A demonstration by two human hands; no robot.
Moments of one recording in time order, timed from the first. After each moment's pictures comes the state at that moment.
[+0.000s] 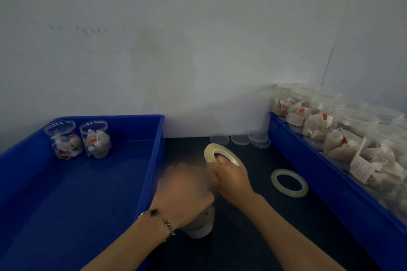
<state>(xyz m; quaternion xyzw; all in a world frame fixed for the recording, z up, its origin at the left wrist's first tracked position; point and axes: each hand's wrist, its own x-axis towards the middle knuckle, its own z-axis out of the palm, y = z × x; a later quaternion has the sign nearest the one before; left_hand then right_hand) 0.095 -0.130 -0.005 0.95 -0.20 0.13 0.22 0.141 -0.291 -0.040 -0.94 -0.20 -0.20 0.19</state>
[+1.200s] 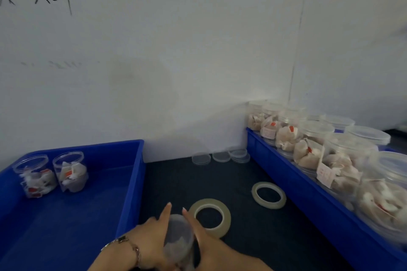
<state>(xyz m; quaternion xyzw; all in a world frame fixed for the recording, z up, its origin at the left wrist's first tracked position) 0.088 -0.121 0.029 0.94 -0.17 -0.29 0.08 0.067 -0.285 -0.064 -0.89 -0.15 0.10 0.41</state>
